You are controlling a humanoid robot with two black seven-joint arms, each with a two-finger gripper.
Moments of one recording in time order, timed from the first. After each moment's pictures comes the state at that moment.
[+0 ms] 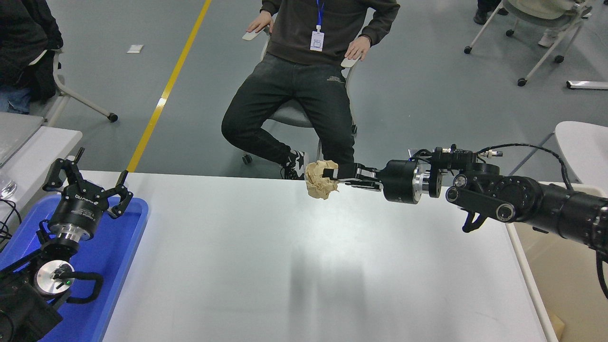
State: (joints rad) left arm -0.55 0.46 -0.60 -0.39 -0.23 -0.70 -0.59; right arm 1.23 -0.34 -0.22 0.83 -0.76 0.20 0.64
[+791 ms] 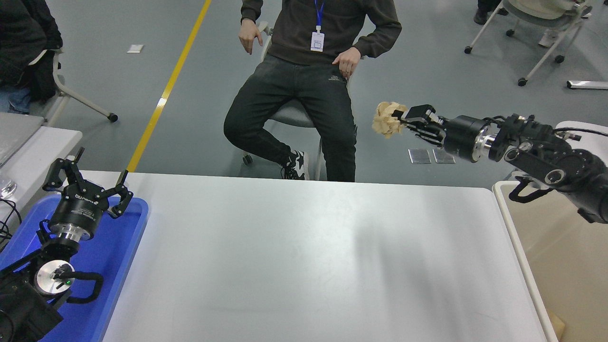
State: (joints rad) left arm -0.55 0.46 -0.60 -0.39 -0.23 -0.70 -0.59; right arm 1.12 -0.40 -0.20 0.28 -0.39 0.30 0.63
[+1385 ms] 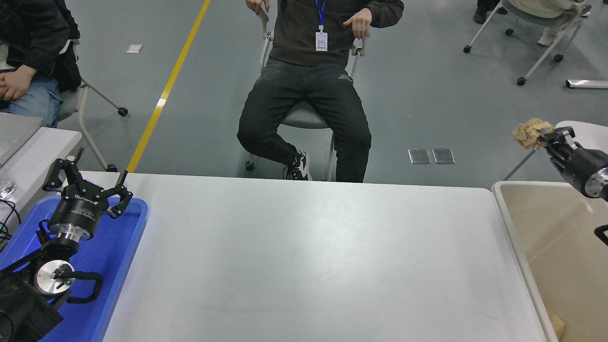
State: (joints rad) left arm -0.55 0.46 -0.60 -0.39 -0.23 -0.70 -0.59; right arm 0.85 -0.44 -0.13 -0.08 -0.15 0.27 0.48
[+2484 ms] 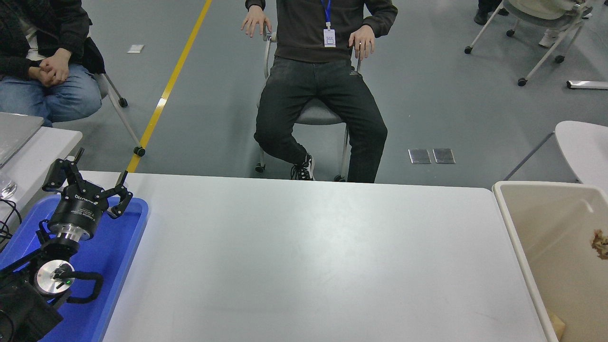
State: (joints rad) left arm -0.55 0.46 -0.60 -0.39 -0.23 -0.70 -0.59; right arm 0.59 -0.40 -0.05 -0.11 -0.13 0.13 0.15
